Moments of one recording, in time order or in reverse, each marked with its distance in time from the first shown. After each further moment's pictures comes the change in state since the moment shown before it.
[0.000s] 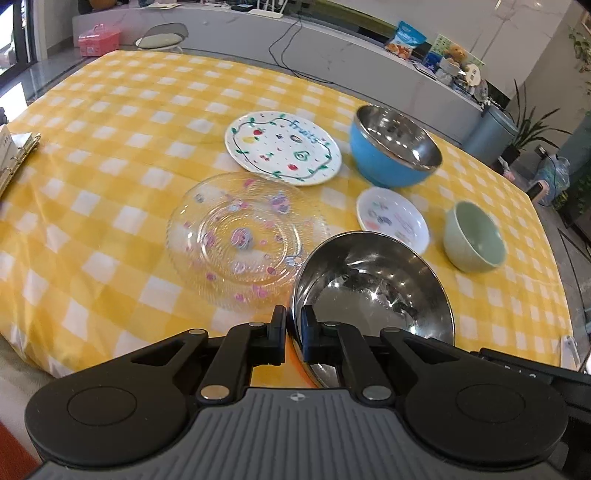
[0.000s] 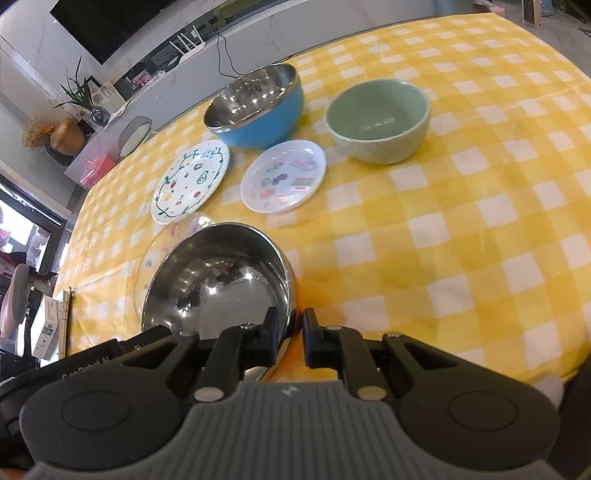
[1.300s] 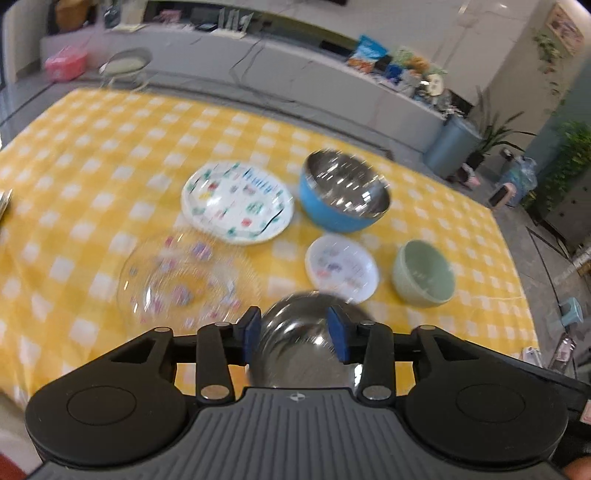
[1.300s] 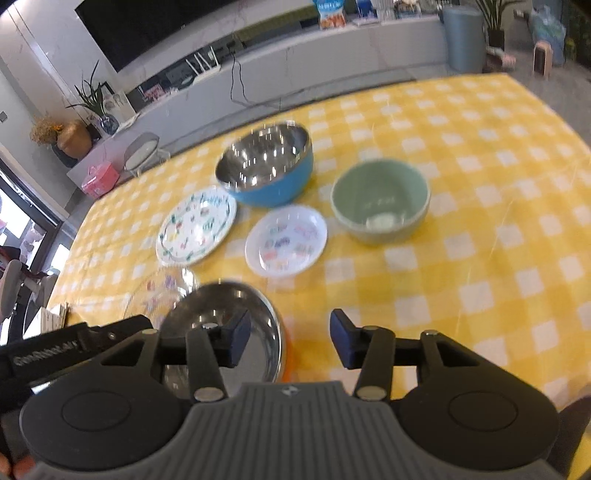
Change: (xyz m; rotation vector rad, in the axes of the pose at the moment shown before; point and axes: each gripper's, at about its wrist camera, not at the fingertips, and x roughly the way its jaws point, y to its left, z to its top) left arm -0.032 -0.026 0.048 0.091 -0.047 -0.108; right arm -0.035 0.008 0.042 -0.114 -0.123 -0.042
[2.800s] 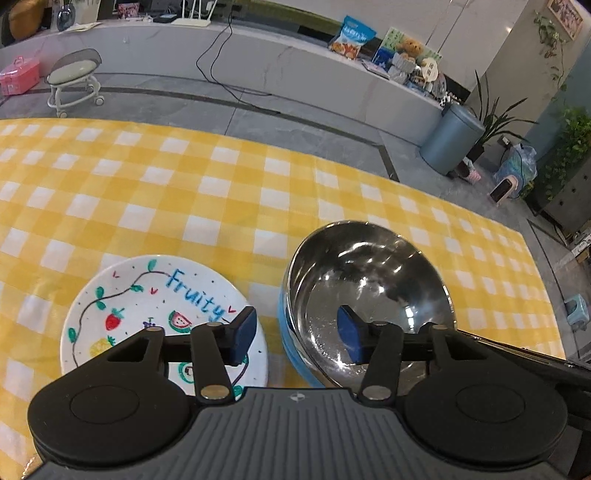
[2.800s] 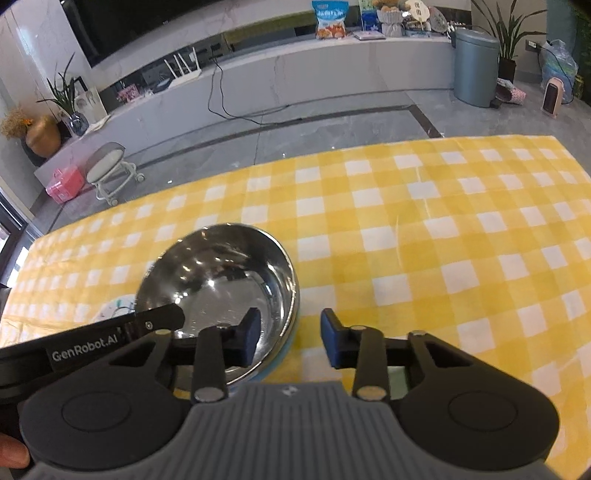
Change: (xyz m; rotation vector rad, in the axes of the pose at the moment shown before) left arm 0.184 -0.006 0.116 0.047 0.048 -0.043; right arm 0.159 -0.003 0.143 -0.051 0.008 -0.098
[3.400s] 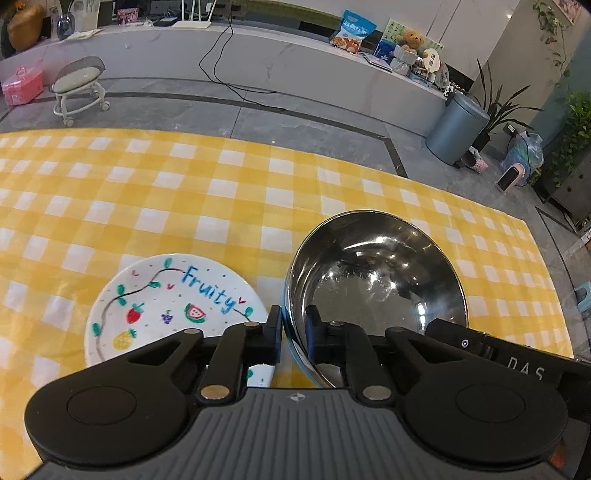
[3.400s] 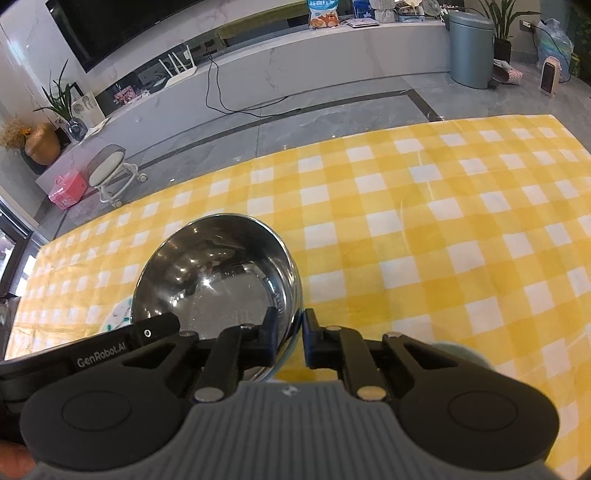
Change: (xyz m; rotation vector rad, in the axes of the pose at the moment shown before) left arm -0.029 -0.012 0.000 0.039 0.019 0.049; right arm -0.022 0.003 -0.004 0.054 0.017 0.032
